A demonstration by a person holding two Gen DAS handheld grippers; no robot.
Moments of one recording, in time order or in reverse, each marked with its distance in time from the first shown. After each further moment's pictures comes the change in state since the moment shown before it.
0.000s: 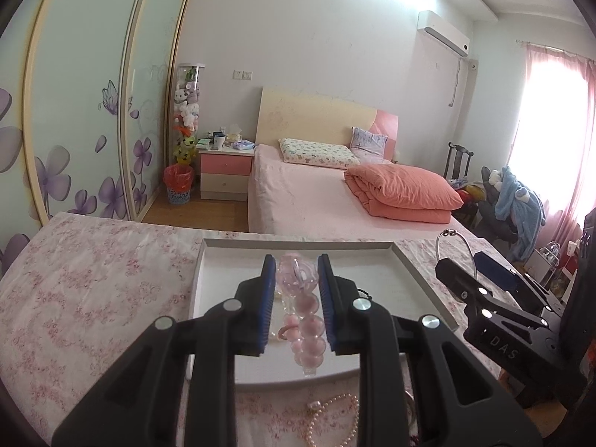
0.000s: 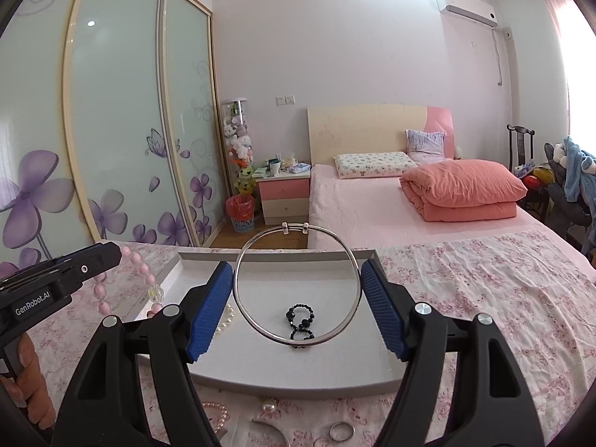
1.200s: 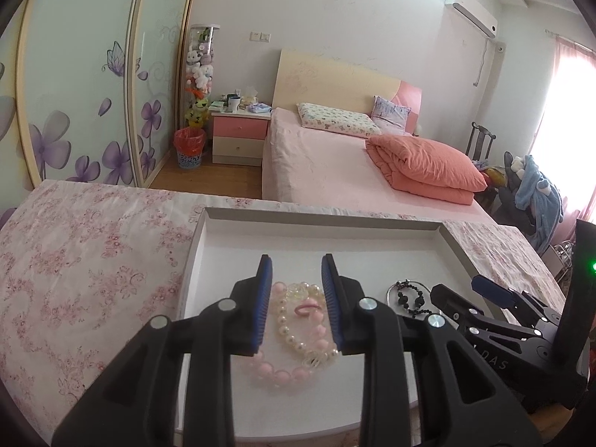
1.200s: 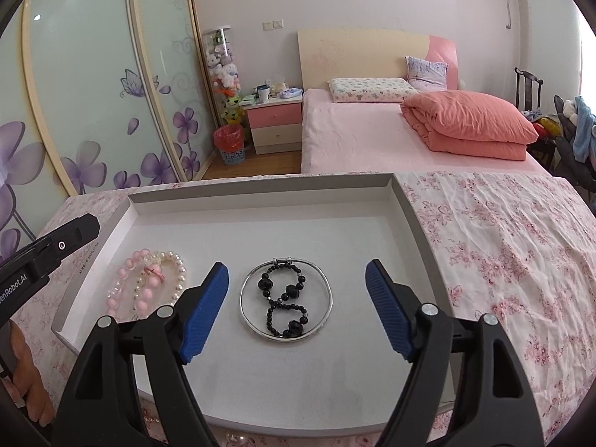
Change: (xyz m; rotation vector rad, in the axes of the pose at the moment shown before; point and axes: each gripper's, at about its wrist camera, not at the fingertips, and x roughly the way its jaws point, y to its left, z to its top) left arm 0.092 0.029 -0.011 -0.052 0.136 0.055; right arm 0.093 -0.006 -0.024 0.036 0.291 -0.019
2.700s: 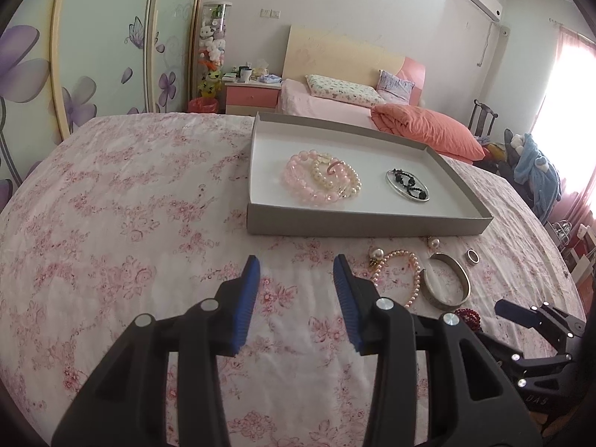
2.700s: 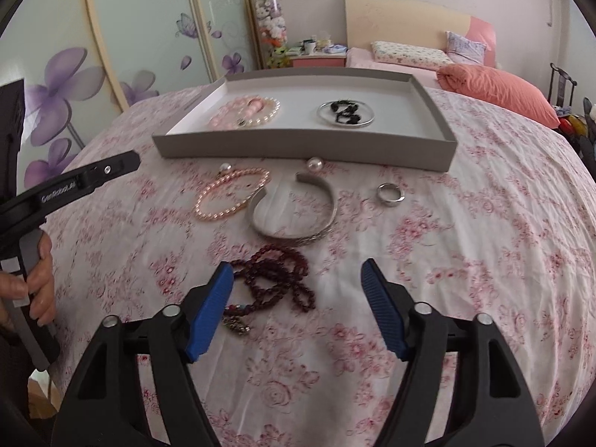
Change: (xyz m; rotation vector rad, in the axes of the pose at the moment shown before) left arm -0.111 0.026 -0.110 -0.006 0.104 0.022; right arm -0.111 0.026 -0.133 -0.144 0.191 0.126
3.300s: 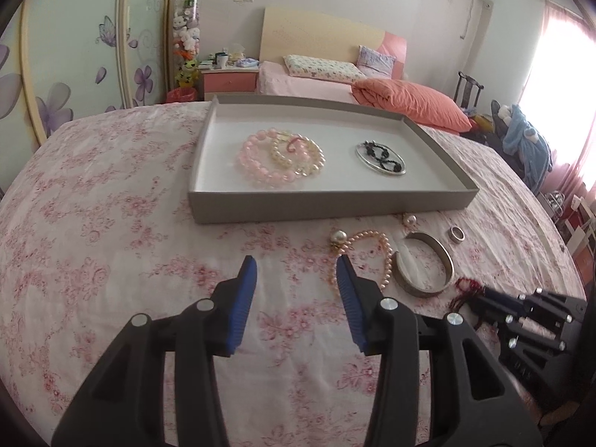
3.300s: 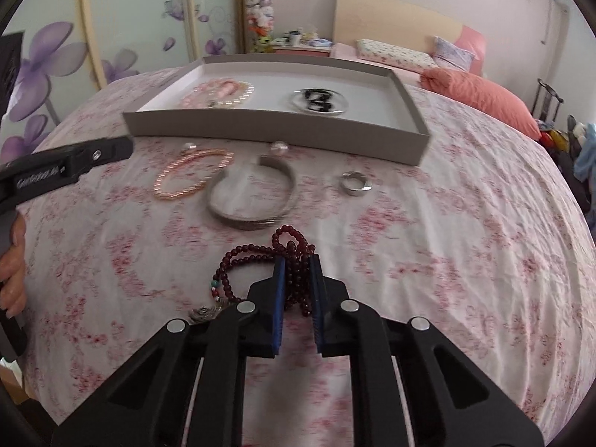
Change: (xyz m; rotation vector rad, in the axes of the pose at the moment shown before) left arm 0.021 -0.036 -0.001 0.085 0.087 -0.042; right arm -0.002 -0.028 -0.005 0.000 0.017 -0.166
